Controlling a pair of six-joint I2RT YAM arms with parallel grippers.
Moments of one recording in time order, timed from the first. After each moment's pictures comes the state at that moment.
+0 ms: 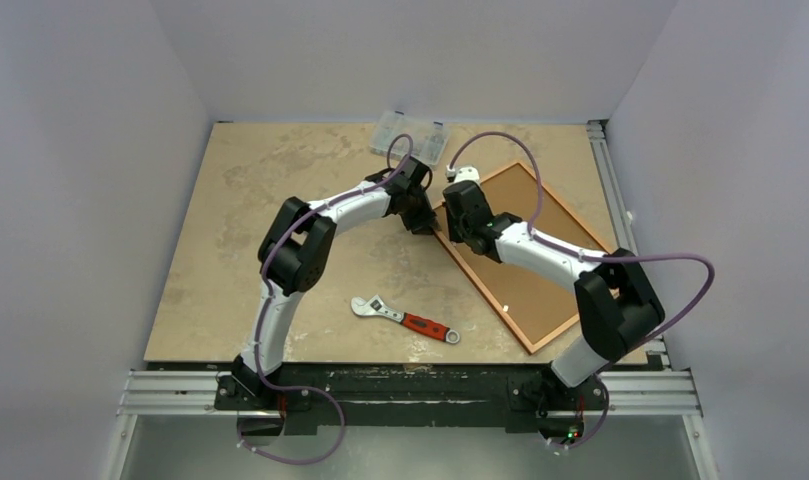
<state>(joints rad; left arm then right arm) -0.63 2.24 1.70 -0.46 0.18 -0.98 0.61 1.57 1.01 -0.23 0.39 0.30</state>
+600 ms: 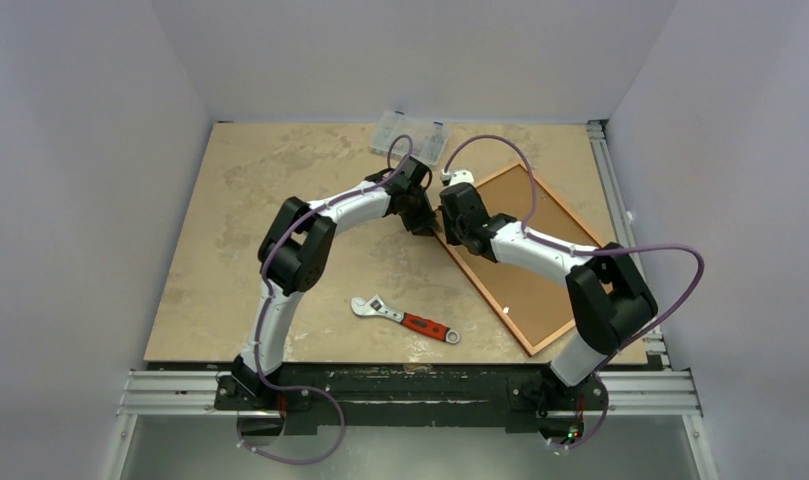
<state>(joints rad) -0.63 2.24 1.70 -0.47 0.20 -0.98 0.61 1.65 1.03 -0.19 0.35 0.28</state>
